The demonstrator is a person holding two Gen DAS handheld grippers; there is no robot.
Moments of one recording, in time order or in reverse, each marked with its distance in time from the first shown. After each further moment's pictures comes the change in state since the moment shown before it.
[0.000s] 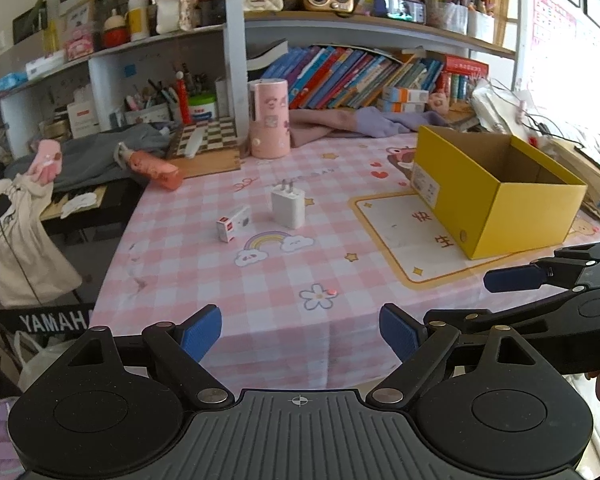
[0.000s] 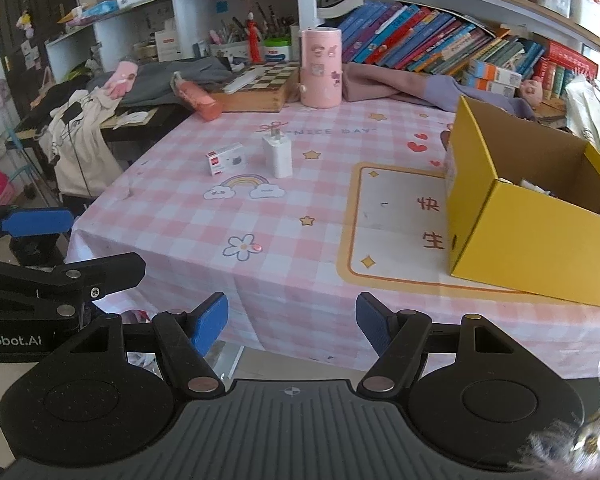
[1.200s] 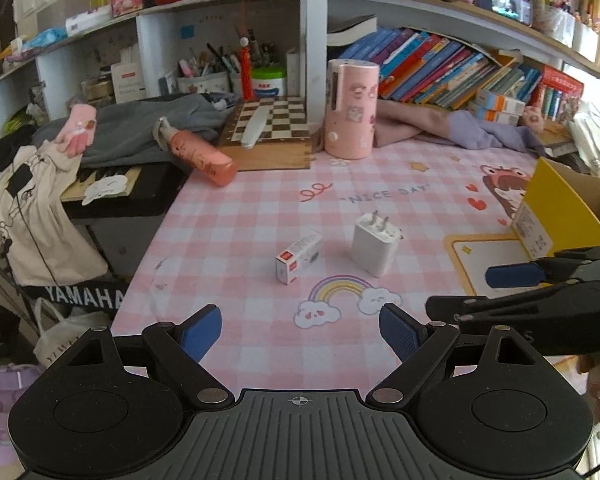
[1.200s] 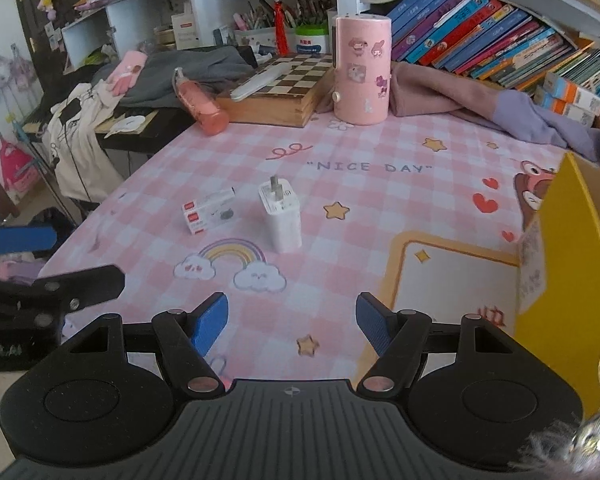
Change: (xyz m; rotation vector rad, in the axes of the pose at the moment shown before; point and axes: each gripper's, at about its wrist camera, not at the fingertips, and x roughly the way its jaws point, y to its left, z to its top) left arm 0.101 0.045 0.062 -0.147 0.082 0.158; right arm 0.131 -0.029 0.104 -0.073 0.059 0.135
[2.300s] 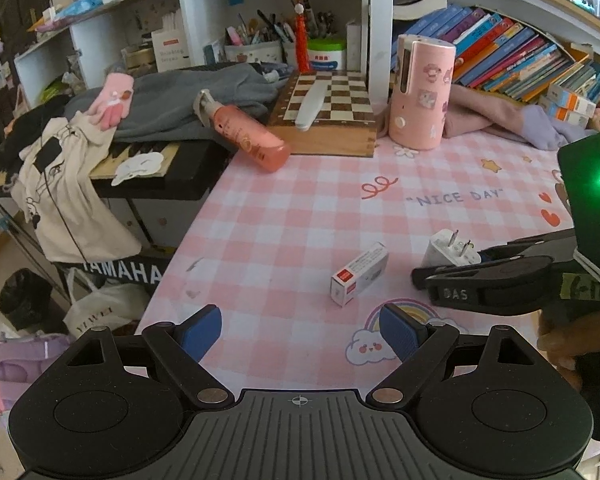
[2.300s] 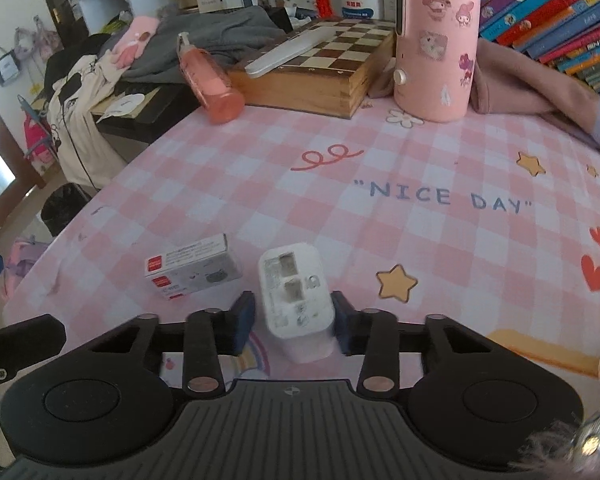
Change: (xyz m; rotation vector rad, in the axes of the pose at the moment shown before) left arm 0.051 0.014 0.031 -0.077 0.097 0.142; right arm 0.119 -0.005 0.063 -0.076 0.095 0.114
